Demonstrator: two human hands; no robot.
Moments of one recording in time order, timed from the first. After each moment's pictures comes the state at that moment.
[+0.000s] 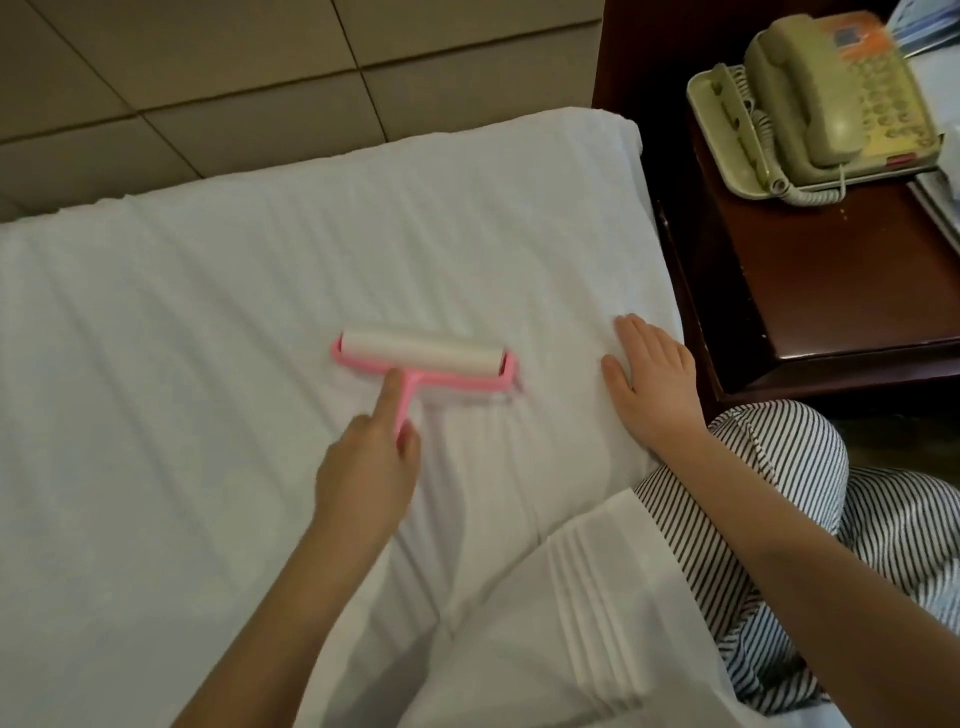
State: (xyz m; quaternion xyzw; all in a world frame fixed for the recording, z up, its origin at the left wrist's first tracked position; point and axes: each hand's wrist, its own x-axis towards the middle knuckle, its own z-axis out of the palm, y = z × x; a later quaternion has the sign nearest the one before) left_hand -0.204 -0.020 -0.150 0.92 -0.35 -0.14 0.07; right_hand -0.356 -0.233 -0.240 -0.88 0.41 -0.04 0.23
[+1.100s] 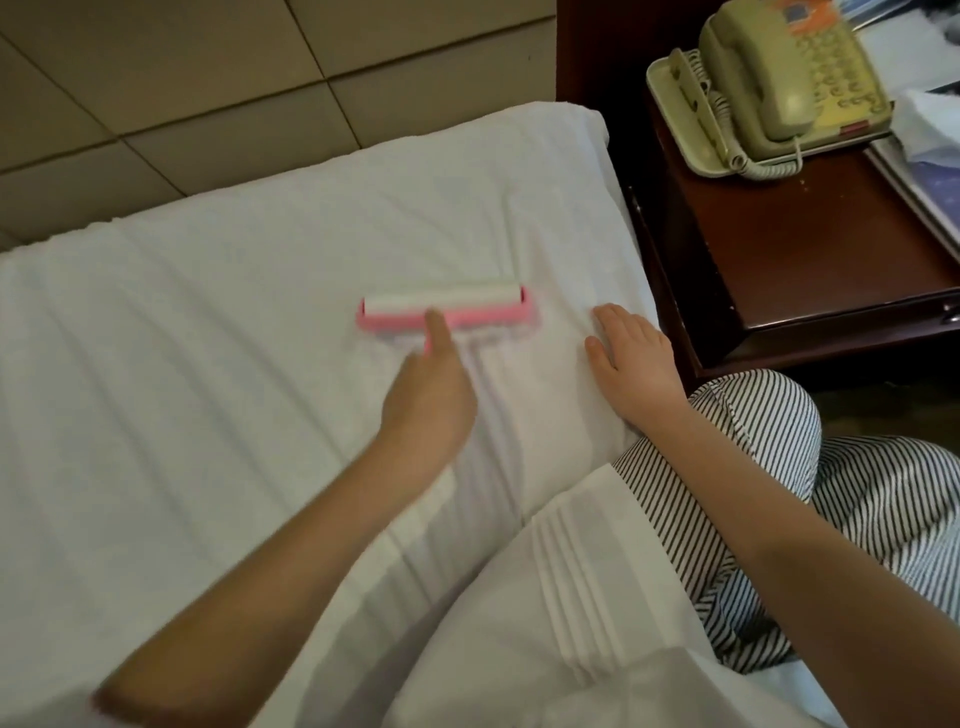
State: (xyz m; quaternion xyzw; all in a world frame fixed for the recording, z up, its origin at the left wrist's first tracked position) left_hand -0.228 -0.093 -0.147 0.92 -0.34 -0.21 0.02; right_hand -0.366 -0.235 -0.232 -0.88 0.40 -0.07 0.25
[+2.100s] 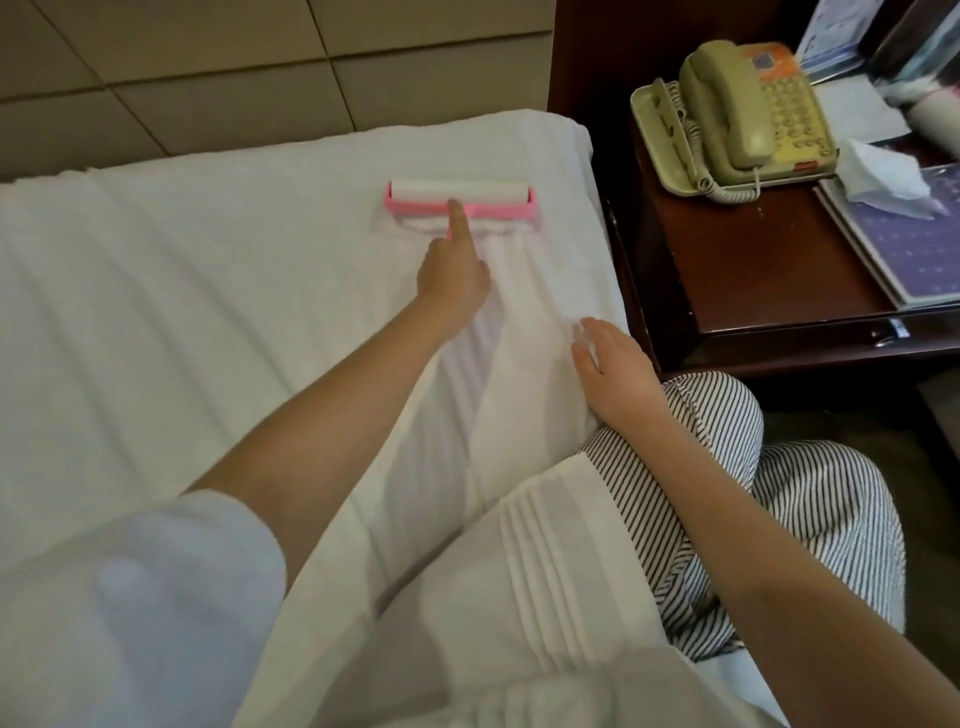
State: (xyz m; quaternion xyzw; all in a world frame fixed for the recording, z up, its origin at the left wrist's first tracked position) left_hand -0.199 -0.186 -0.177 0.90 -0.37 -0.16 0.16; right_hand -0.392 -0.217 -0.214 -0.86 0.41 -0.06 0.31
